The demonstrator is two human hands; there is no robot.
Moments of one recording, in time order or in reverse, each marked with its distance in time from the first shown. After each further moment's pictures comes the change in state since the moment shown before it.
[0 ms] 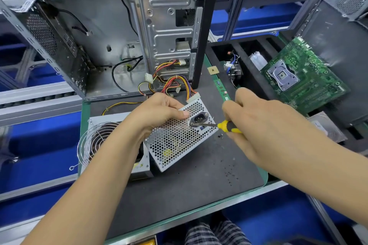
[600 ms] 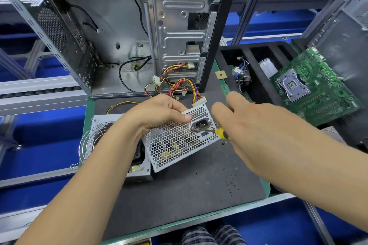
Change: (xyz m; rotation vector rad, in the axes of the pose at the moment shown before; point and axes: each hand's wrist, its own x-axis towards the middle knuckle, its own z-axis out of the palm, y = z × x) left_hand 0.010 -0.002 -0.016 -0.015 -0.110 0.009; right_hand 0.024 -0.006 -0.020 -0.043 -0.137 -0.179
